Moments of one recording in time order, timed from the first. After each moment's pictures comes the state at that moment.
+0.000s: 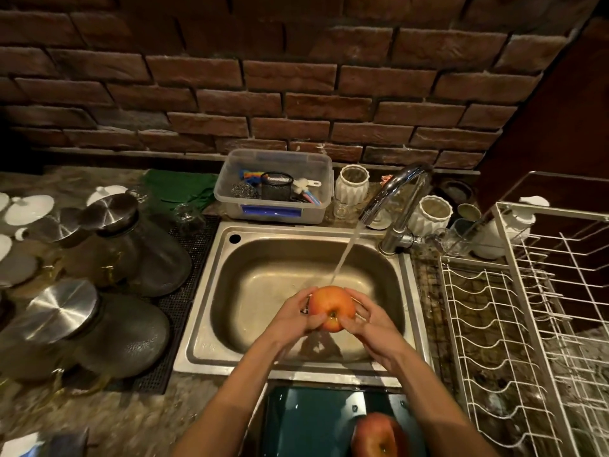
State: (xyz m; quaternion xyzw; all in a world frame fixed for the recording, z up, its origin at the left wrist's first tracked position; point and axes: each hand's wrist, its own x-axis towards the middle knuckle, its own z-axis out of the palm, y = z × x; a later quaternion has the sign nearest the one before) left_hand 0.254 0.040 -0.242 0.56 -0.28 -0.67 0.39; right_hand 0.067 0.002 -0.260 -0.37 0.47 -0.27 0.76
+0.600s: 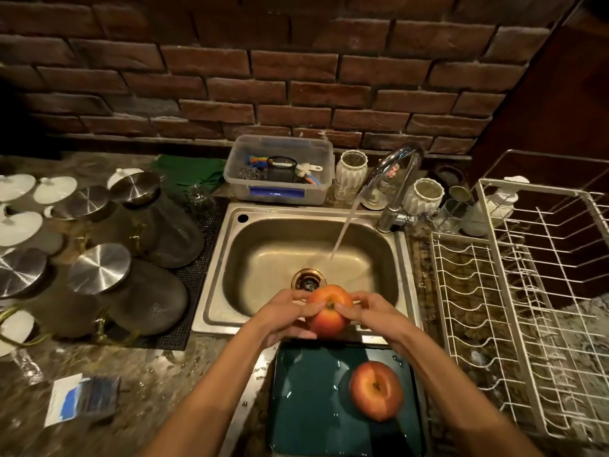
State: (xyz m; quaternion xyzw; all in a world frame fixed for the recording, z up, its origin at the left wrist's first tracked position) left_hand 0.264 0.106 -0.195 0.58 -0.21 -0.73 0.29; right_hand 0.060 0.055 -0.201 -0.51 0.56 -0.08 0.64
